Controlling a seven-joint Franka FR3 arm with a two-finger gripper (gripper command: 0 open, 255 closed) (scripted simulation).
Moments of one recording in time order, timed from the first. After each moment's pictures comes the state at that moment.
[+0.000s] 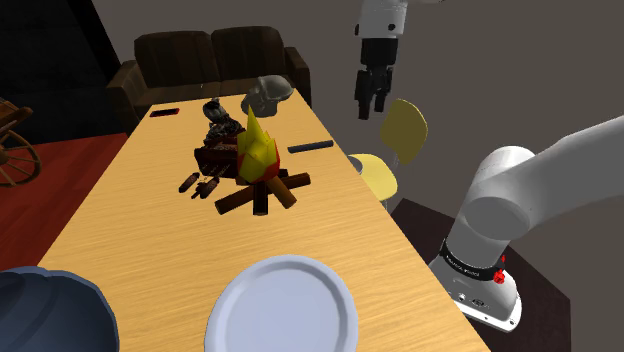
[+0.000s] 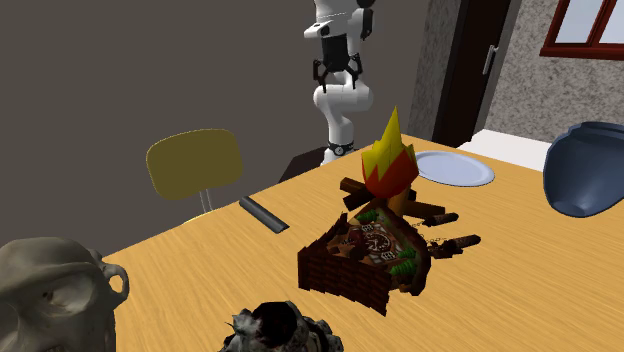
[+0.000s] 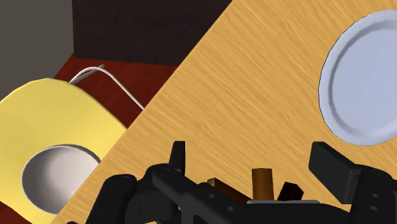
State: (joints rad) arm -0.01 -0.75 -0.05 -2.35 0.11 1.53 -0.12
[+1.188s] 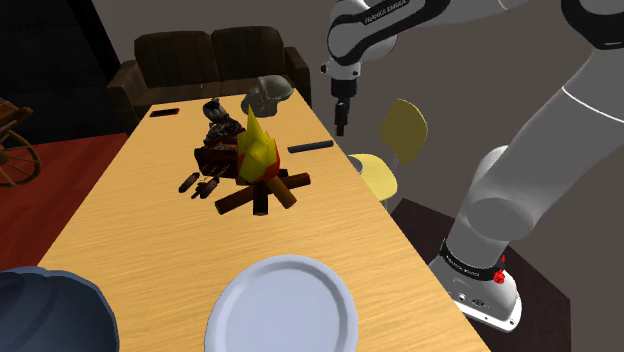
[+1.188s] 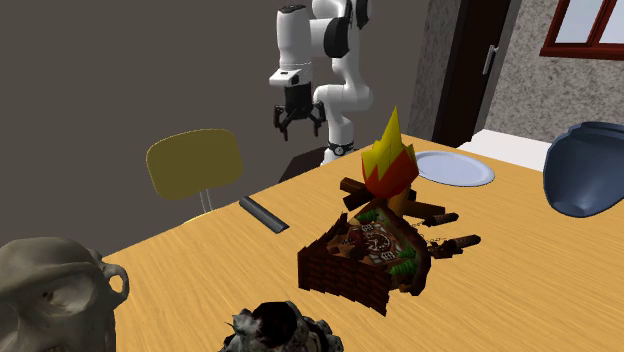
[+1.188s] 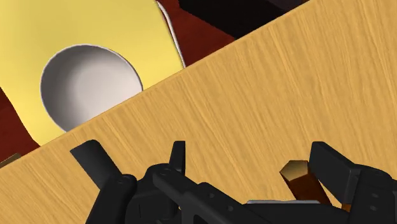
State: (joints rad) arm 0.04 -0.29 -0.23 -2.29 -0.03 1.97 -0.62
